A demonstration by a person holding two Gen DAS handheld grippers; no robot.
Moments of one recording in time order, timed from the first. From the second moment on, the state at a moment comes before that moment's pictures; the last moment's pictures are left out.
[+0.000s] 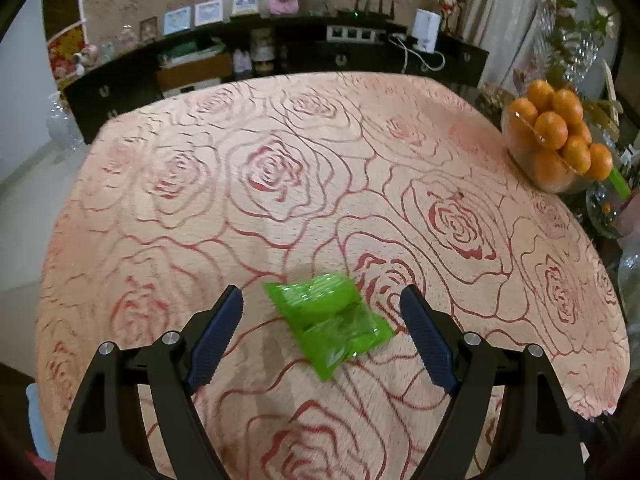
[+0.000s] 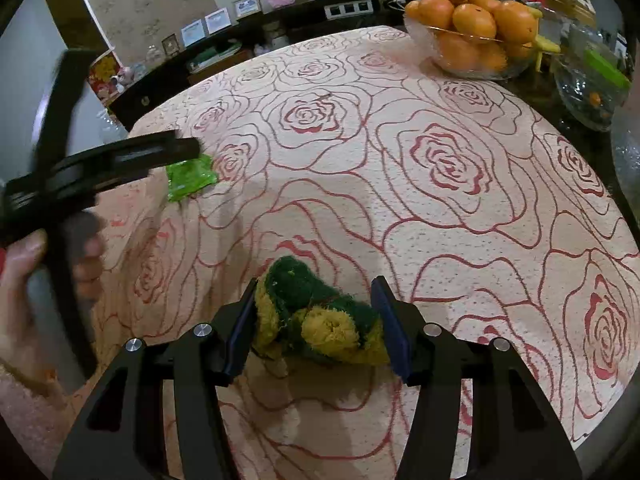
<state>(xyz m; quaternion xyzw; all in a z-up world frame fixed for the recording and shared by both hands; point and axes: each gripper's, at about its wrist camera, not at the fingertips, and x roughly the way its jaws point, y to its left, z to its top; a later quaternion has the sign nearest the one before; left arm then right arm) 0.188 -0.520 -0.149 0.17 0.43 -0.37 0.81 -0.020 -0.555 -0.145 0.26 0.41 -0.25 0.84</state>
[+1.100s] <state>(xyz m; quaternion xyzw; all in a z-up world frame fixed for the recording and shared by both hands) 0.077 -0.331 -0.071 0.15 0.35 -0.36 0.85 -0.031 -0.503 -0.111 0.18 0.38 -0.24 0.87</state>
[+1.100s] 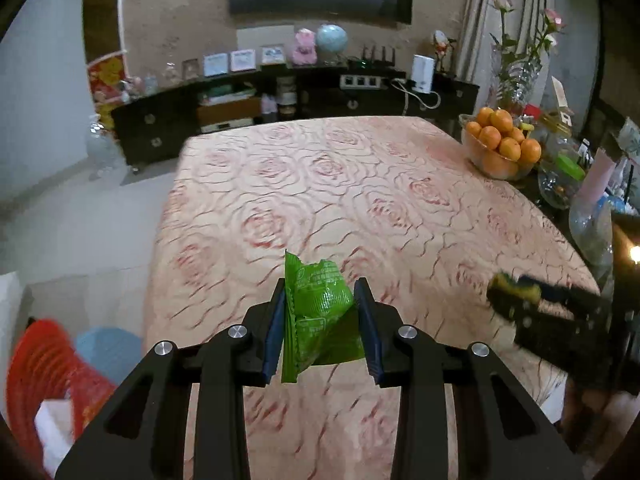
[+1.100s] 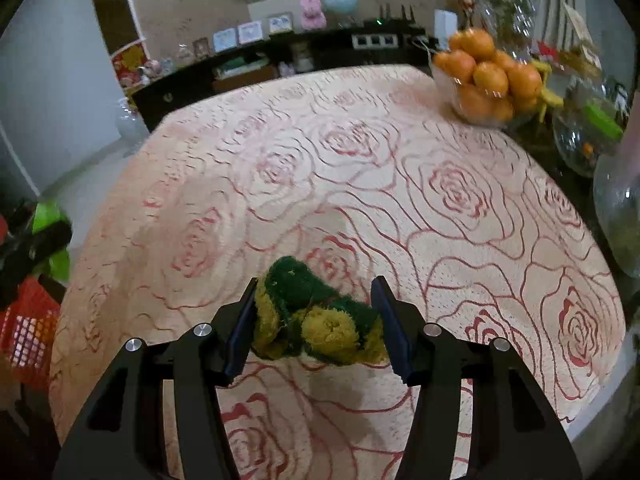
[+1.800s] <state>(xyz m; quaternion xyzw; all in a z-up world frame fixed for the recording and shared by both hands) 0.061 -0.194 -0.049 0.10 0.32 -0.24 0.91 -0.009 -0.420 -0.068 0.12 0.35 -0.16 0.92</state>
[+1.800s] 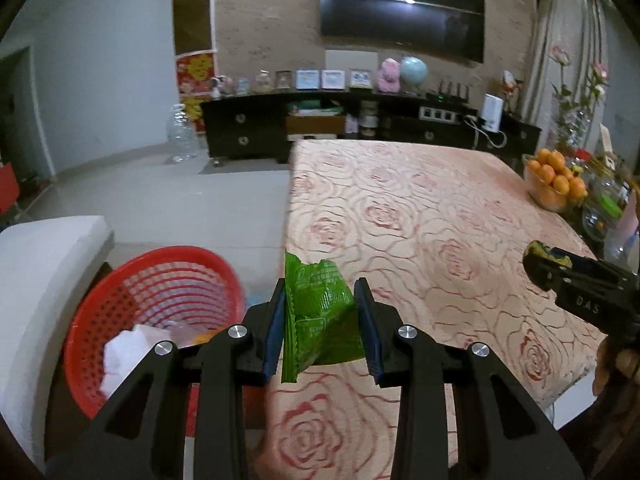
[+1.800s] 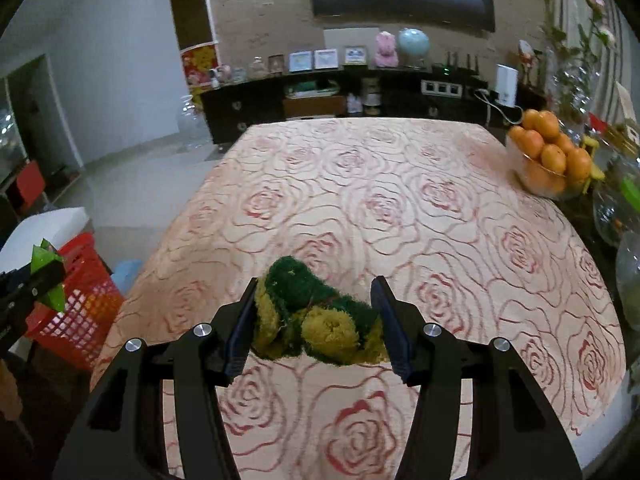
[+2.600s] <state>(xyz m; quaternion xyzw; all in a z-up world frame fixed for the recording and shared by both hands) 0.097 -0.095 -0.022 0.07 0.29 -0.14 0.94 0.062 -0.308 -0.032 0.11 0.34 0.01 0.93</state>
